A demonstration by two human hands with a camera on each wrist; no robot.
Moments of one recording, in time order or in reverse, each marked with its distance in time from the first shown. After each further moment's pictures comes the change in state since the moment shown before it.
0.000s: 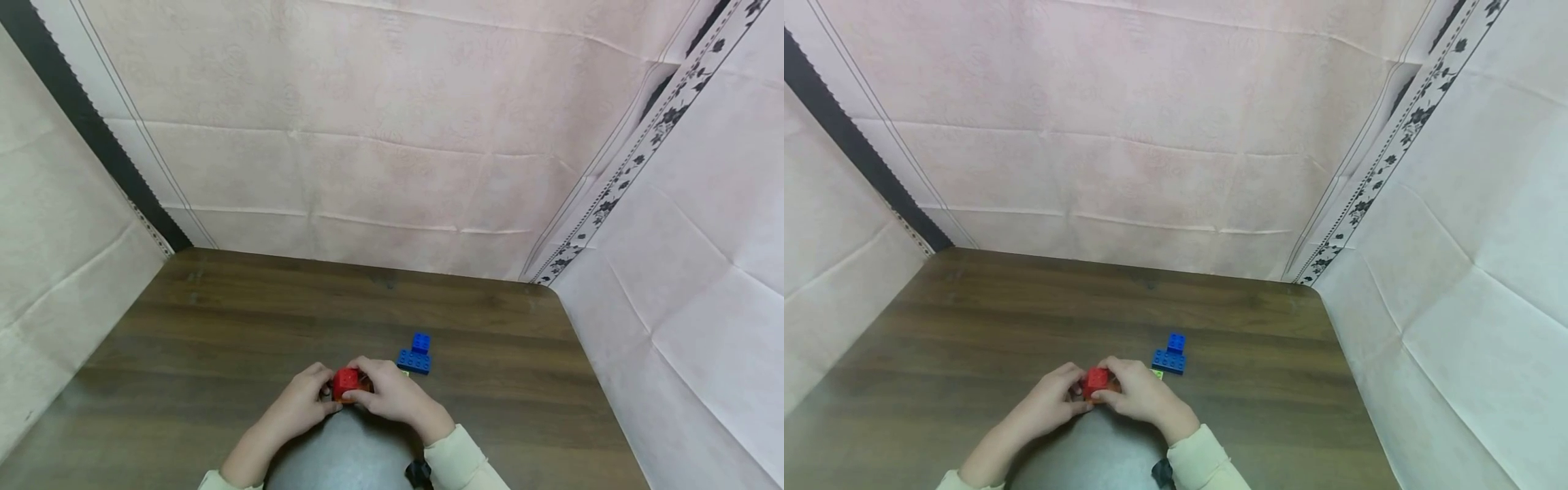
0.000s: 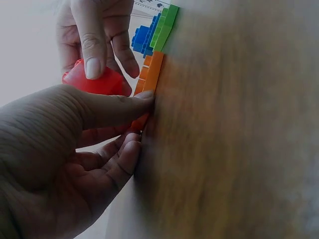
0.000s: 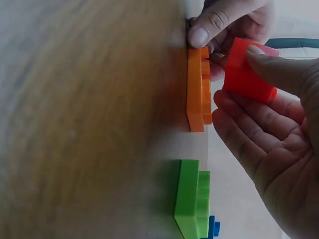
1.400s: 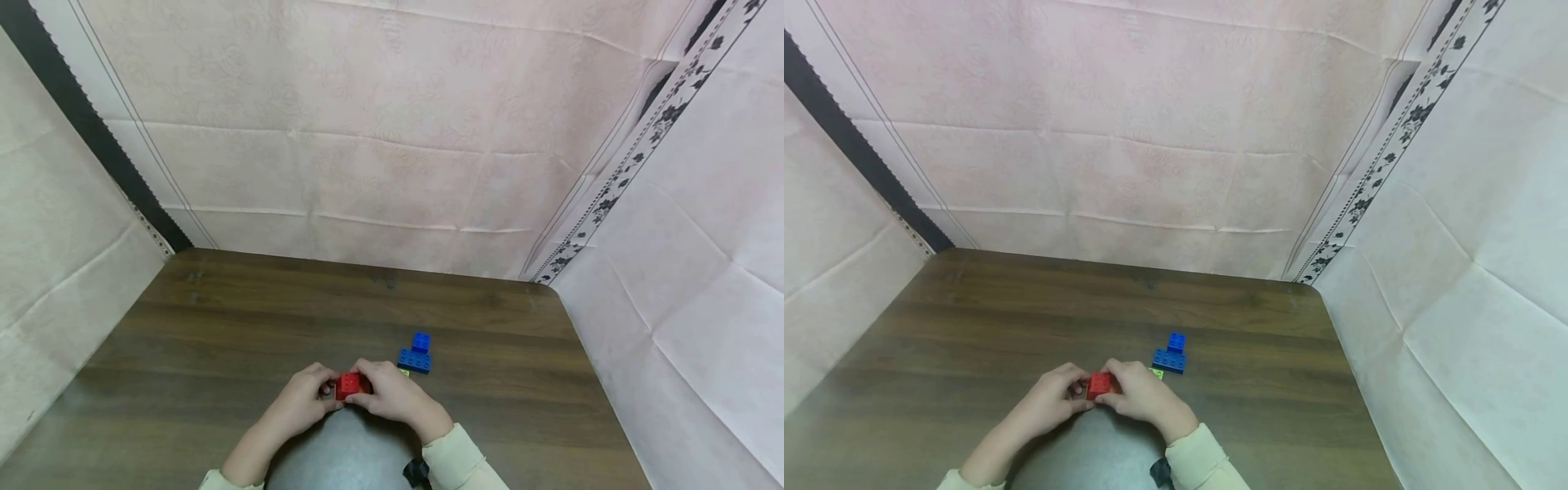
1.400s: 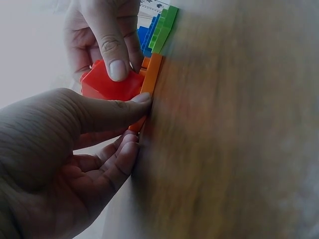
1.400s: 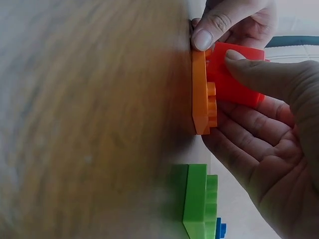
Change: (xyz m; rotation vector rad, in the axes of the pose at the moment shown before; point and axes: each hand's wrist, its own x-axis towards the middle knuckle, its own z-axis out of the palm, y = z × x) left_hand 0.001 0.002 -0.001 0.002 0.014 -0.020; right_hand 0.001 0.004 0.004 -0.074 -0.046 0.087
